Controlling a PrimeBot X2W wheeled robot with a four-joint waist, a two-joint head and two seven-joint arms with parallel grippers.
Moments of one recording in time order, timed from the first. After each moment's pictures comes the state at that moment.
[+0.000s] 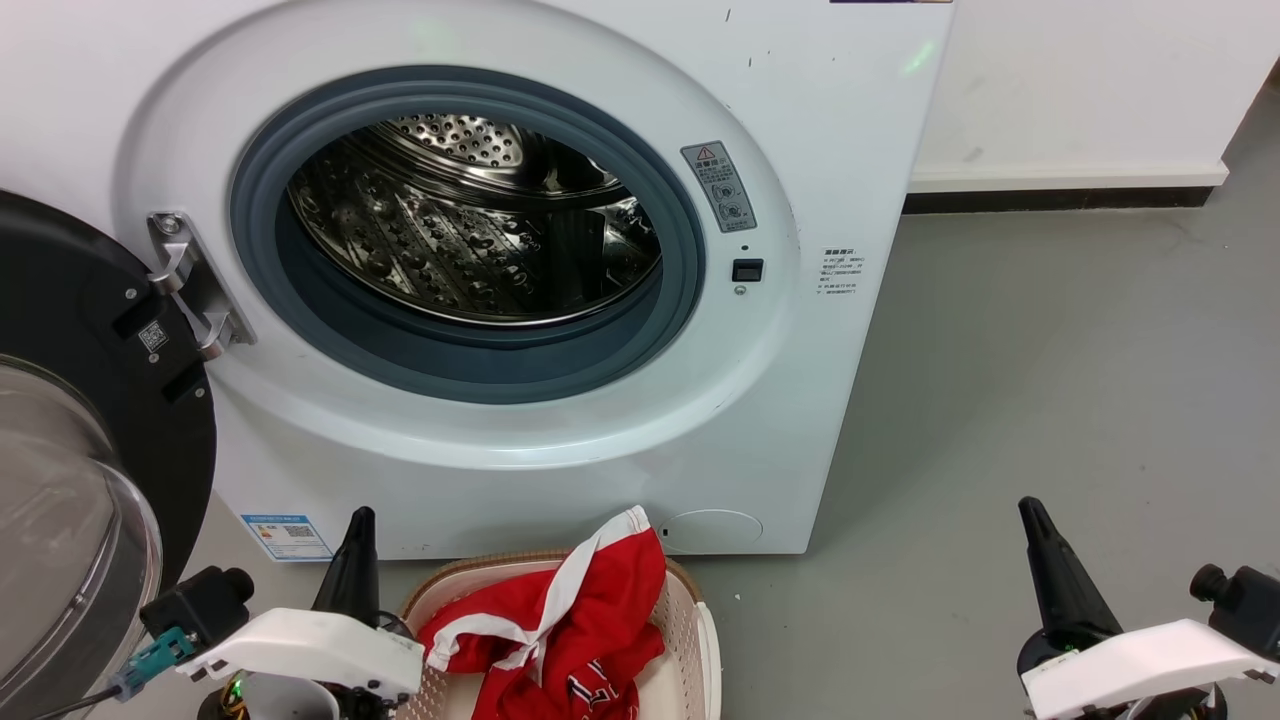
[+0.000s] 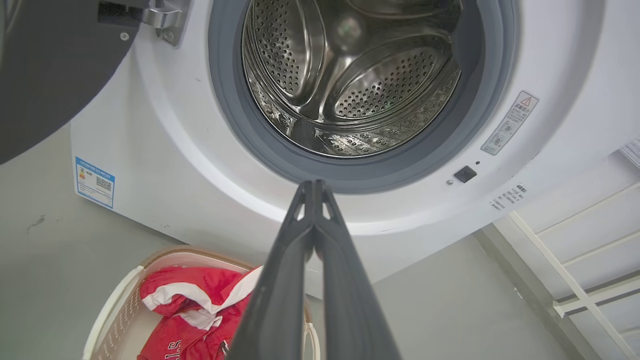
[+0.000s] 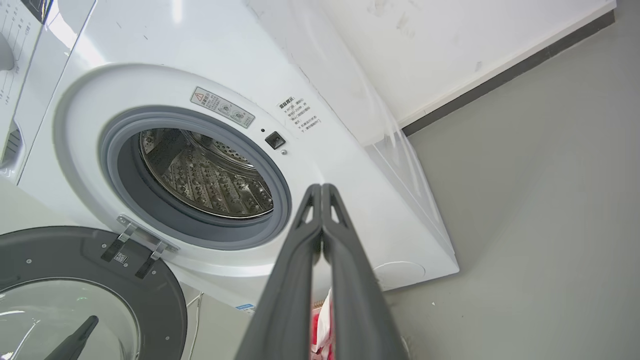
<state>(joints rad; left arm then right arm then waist) -0.02 0.08 0.00 0.16 -0.69 -0.02 -0.04 0.06 -0.08 0.01 0.05 0.73 0.13 -0.02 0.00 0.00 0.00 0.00</state>
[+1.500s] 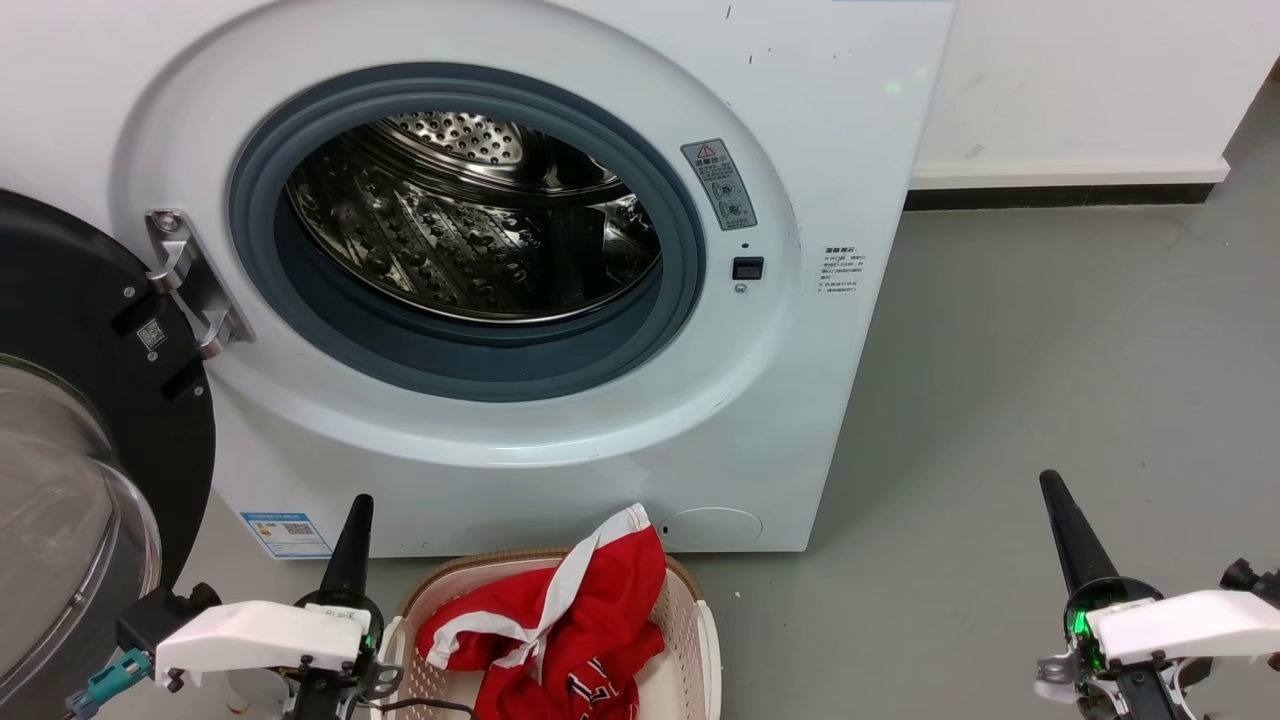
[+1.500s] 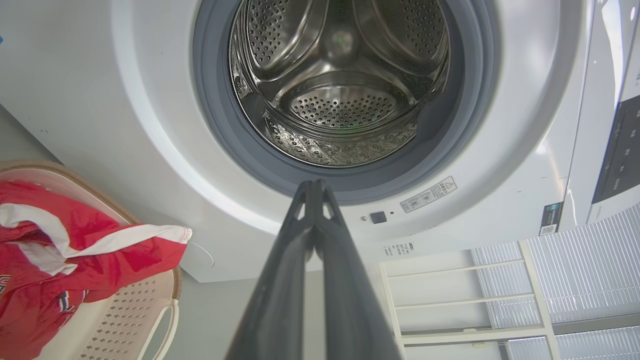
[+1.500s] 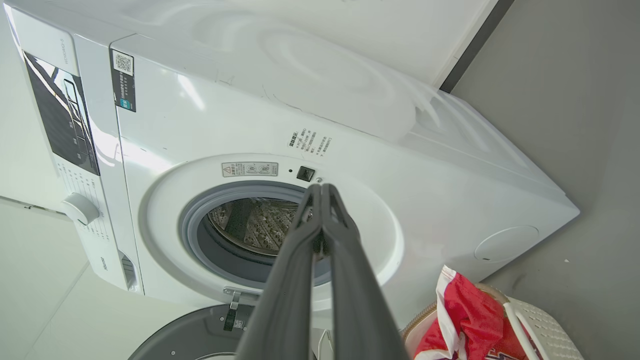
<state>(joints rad) -0.07 0.06 0.07 0.21 -1.23 -0.08 0.05 -0.03 -0.08 -0.03 0.16 1.27 0.13 0.03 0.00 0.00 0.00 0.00</state>
